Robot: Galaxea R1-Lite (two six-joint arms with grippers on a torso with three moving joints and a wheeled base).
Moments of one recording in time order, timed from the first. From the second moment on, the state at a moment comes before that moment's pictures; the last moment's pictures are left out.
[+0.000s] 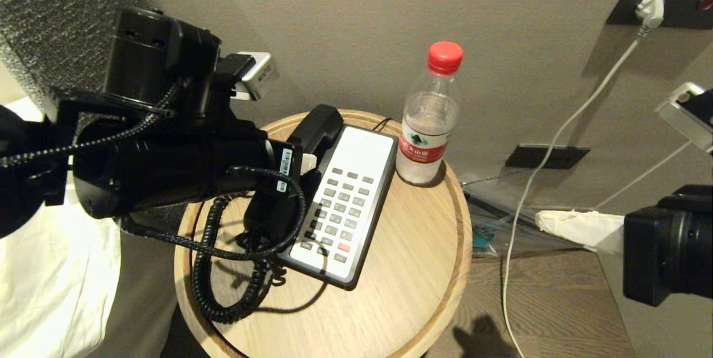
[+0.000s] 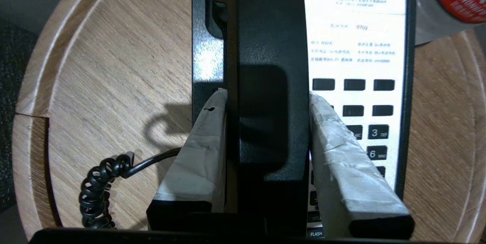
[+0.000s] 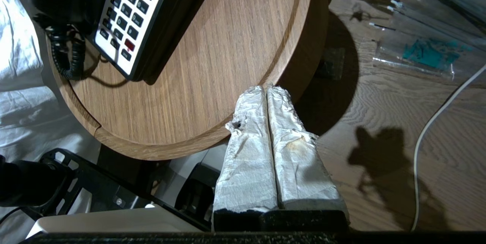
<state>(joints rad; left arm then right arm) -0.68 1.53 -1.20 0.12 0.19 -0.11 0.89 1.19 -0.92 0.19 -0.29 0.40</state>
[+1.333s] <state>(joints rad) -0.66 1.42 -1.13 0.07 0.17 -0.13 0.89 1.17 -0.86 0.19 -0.29 0.40</state>
